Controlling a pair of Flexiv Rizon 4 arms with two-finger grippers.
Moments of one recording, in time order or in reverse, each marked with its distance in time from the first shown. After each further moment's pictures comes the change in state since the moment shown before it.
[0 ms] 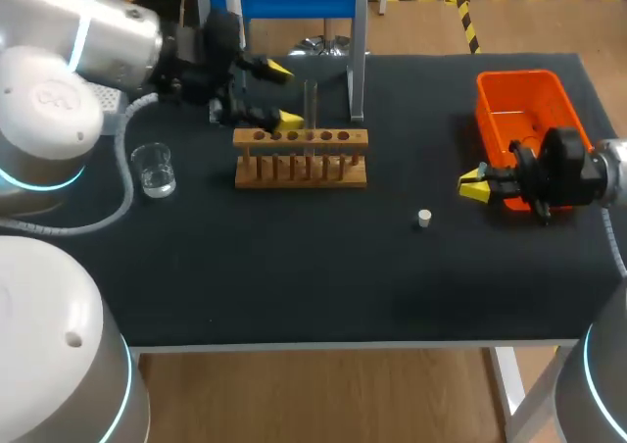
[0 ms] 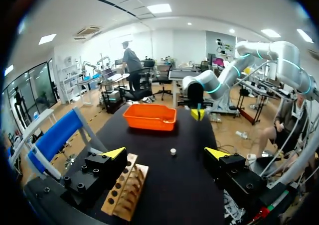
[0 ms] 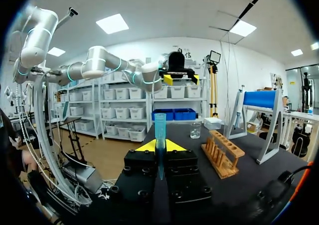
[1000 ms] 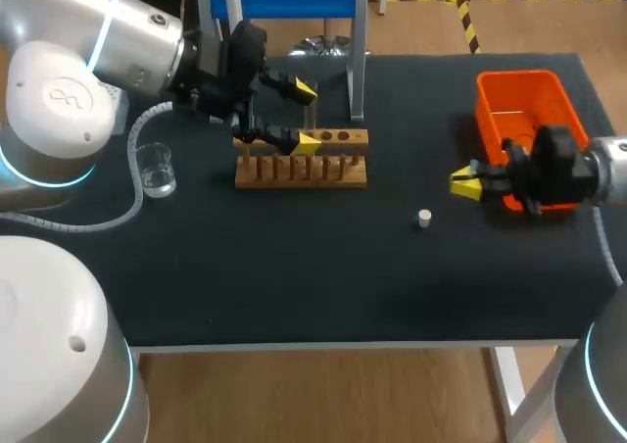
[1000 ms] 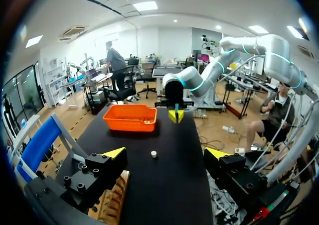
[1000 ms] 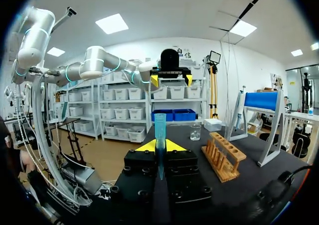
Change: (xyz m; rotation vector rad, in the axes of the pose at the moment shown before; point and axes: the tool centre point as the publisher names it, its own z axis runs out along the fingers) left arm 0.057 -0.013 0.026 -0.035 0.164 0.060; right arm -0.001 0.003 0.009 -0.007 -0.004 -0.002
